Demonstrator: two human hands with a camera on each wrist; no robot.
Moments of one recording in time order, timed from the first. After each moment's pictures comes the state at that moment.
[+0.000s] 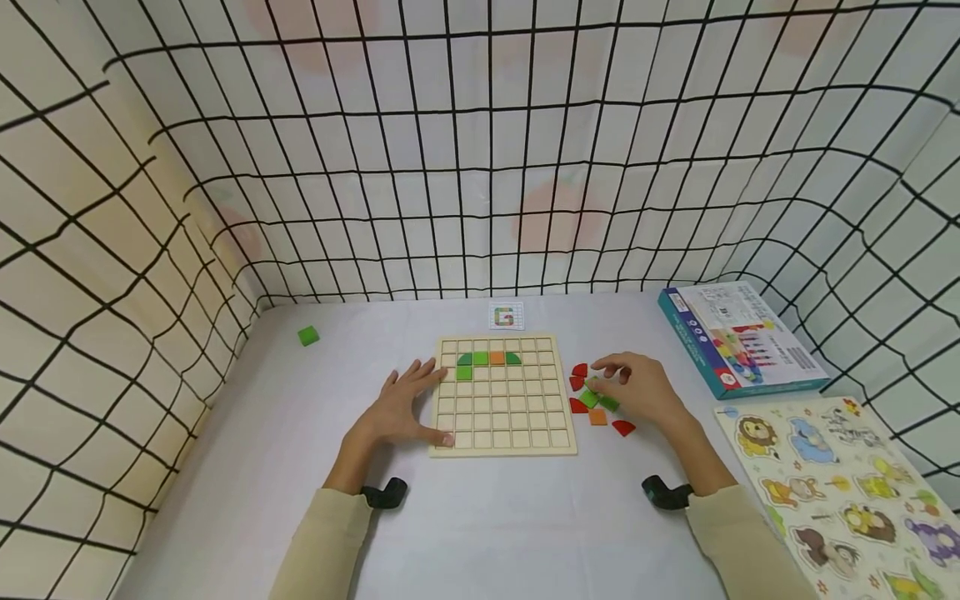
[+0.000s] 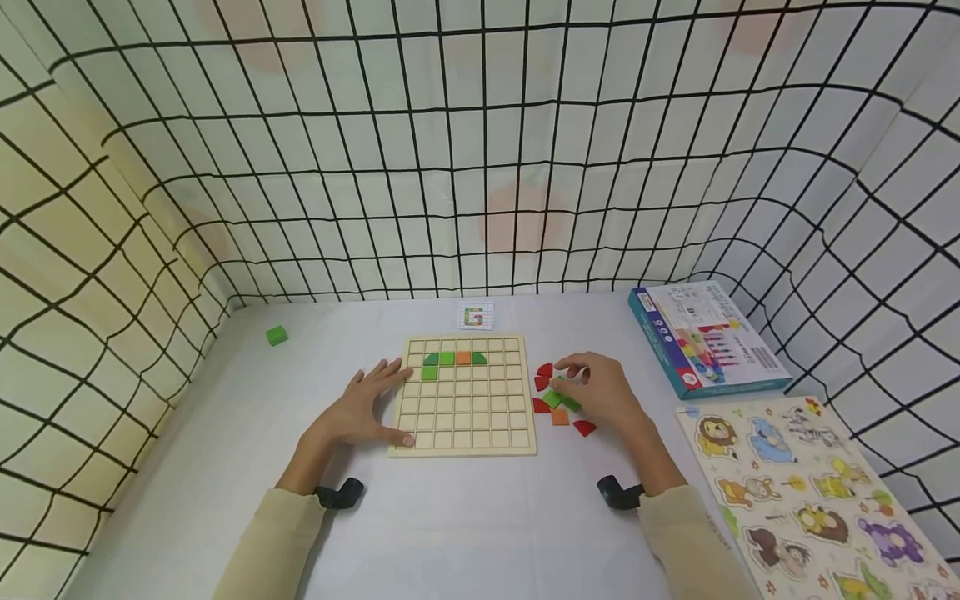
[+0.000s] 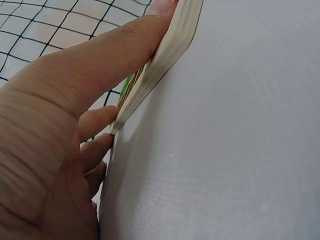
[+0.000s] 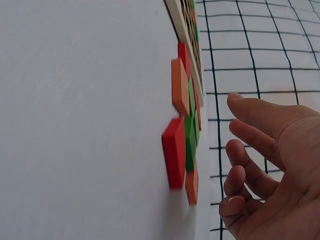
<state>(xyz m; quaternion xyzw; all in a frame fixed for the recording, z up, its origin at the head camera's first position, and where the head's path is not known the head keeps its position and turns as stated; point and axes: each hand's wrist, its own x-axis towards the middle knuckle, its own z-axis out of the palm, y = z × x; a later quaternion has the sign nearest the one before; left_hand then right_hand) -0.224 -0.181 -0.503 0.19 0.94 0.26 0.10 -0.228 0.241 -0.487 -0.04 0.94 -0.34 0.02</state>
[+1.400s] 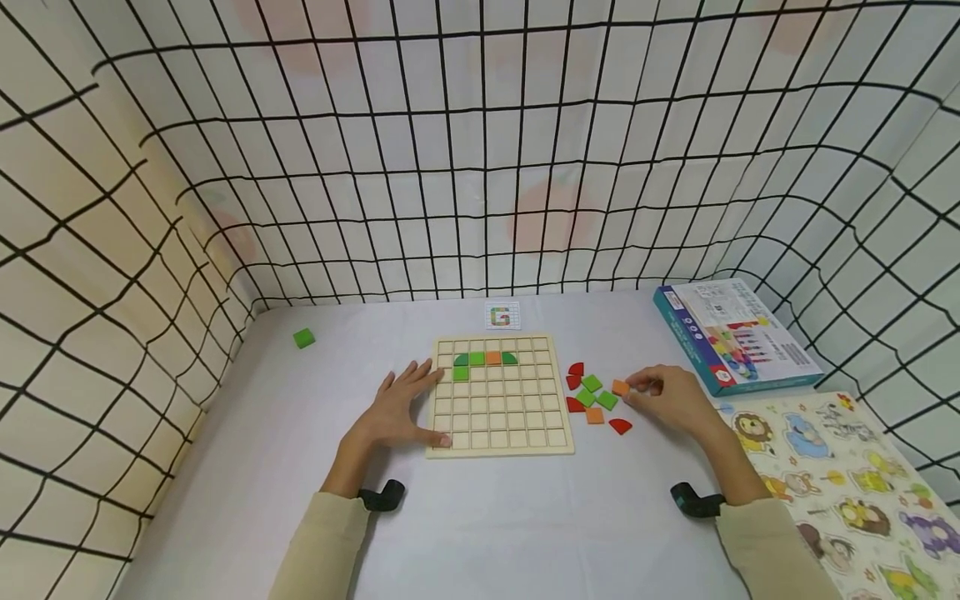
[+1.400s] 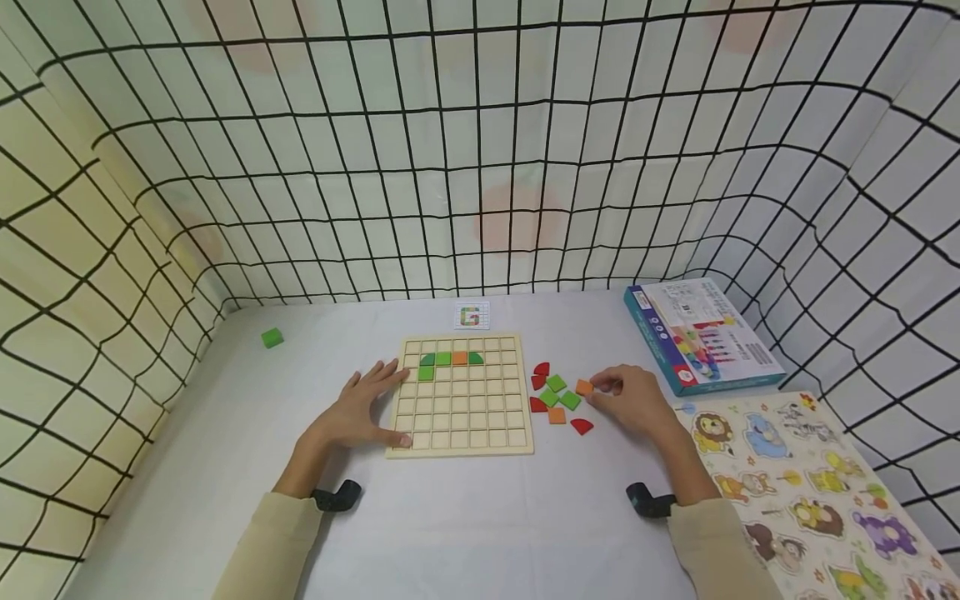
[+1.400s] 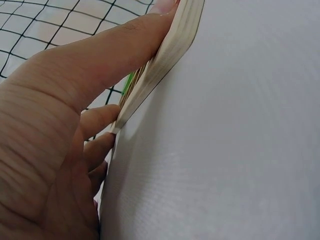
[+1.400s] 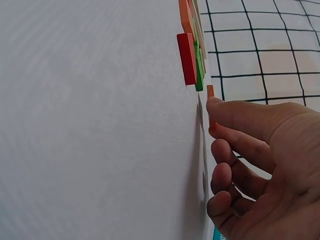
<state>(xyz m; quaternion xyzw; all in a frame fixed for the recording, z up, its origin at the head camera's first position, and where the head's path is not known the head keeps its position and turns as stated) -0.222 -0.179 -0.502 0.19 0.94 0.25 0.10 -0.216 0.299 -0.500 -0.05 0.94 -0.32 0.04</state>
